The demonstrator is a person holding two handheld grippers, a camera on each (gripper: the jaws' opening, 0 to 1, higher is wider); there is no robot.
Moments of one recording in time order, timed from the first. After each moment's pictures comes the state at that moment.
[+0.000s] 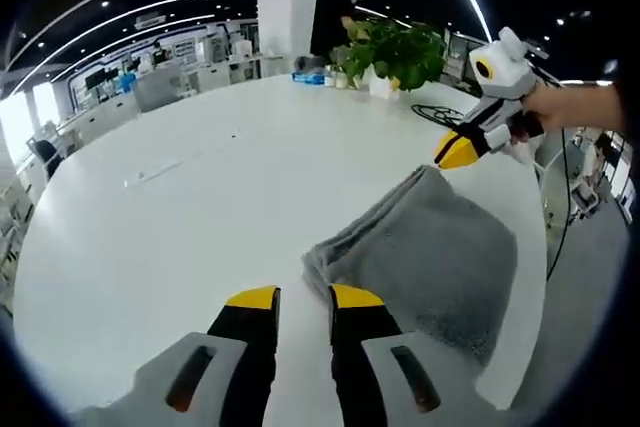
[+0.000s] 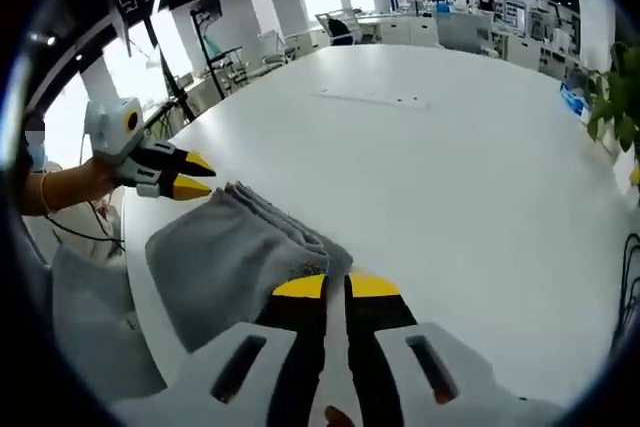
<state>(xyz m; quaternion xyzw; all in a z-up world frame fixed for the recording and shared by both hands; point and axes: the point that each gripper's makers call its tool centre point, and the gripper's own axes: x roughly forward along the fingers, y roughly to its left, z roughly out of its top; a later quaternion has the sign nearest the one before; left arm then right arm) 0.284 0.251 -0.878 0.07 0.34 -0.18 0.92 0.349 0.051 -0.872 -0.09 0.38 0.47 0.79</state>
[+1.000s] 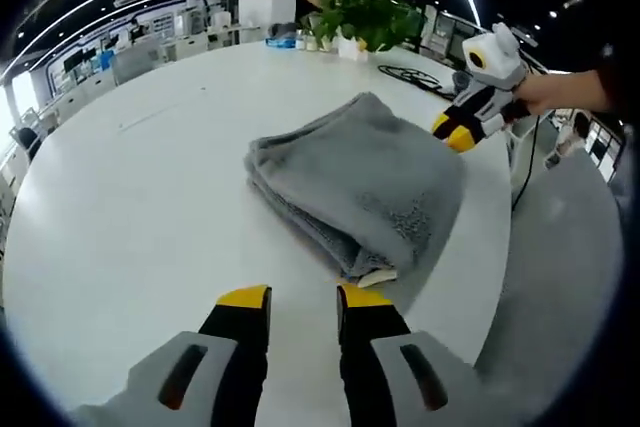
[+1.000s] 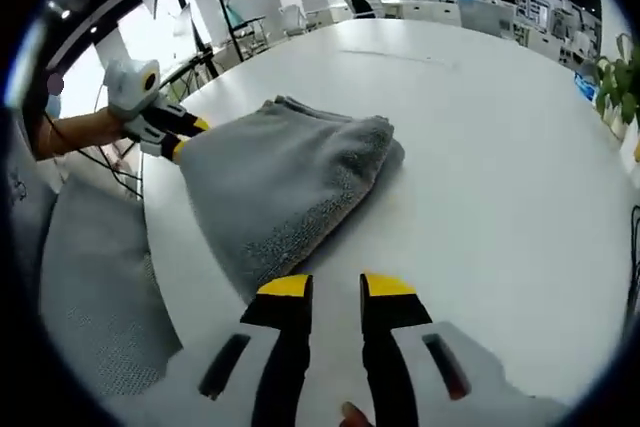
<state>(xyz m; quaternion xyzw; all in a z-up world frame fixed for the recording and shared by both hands) 0.195 0.233 -0.912 0.09 0.41 -0.23 0.88 0.260 0.021 -0.909 -0.16 0.40 0.51 0.74</state>
